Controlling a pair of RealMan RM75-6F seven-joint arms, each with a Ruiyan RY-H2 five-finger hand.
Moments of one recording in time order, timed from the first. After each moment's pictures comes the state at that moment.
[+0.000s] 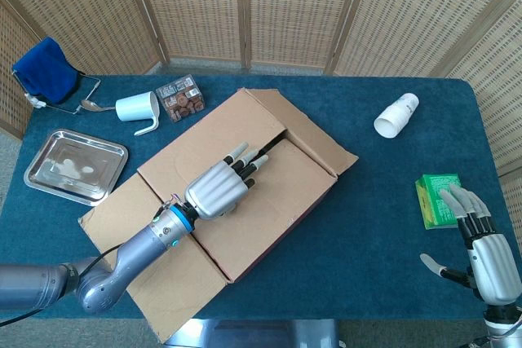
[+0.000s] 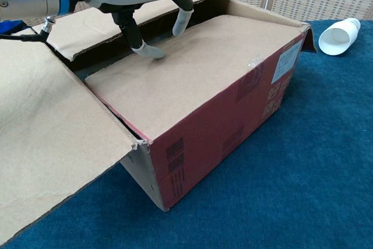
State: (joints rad) left arm -1.05 -1.30 -0.13 -1.89 1.04 0.97 0.89; right arm 0.05 -1.06 0.03 -1.73 -1.73 1.68 0.28
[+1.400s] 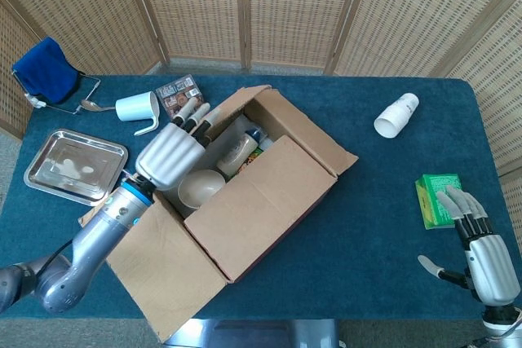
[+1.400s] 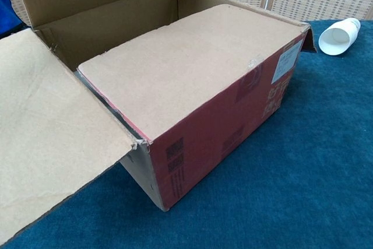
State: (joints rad) left arm -1.03 -1.04 -0.12 -2.00 0.96 1.11 0.94; right arm 0.05 -1.06 0.02 -1.73 -1.75 1.68 0.27
